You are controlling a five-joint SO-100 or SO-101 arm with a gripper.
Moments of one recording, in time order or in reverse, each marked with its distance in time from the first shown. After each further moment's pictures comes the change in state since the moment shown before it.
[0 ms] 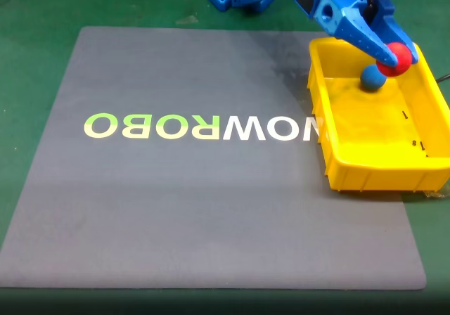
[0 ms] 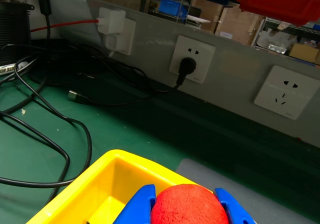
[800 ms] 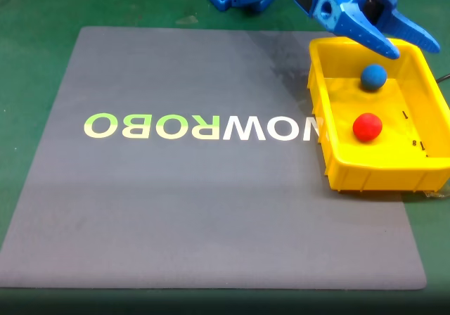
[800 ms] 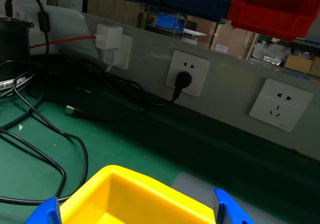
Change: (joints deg) arm 0.8 -0.1 0.0 -3.4 0.3
